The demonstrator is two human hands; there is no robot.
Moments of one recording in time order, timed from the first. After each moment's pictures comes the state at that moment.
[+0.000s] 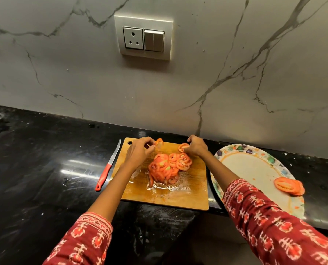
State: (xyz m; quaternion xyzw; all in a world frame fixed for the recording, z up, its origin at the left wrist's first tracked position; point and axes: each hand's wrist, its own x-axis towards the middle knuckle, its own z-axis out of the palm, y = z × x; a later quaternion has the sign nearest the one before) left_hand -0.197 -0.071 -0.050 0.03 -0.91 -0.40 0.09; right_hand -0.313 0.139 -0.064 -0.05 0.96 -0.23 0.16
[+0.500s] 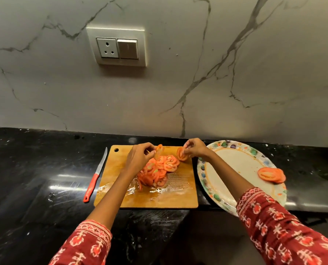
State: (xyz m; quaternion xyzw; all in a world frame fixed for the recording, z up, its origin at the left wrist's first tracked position) left_hand -0.203 -0.040 -0.039 0.00 -0.92 -0.38 0.09; right_hand -0.300 0.181 -0.045 -0.06 0.88 -0.43 0.21
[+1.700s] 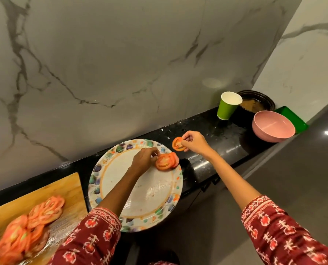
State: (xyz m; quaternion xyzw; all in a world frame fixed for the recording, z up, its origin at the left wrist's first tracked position) left_hand -0.309 0.339 -0.078 -0.24 -0.92 -0.25 -0.16; right_hand -0.263 0.543 -0.041 0.17 0.85 -0.50 0.00
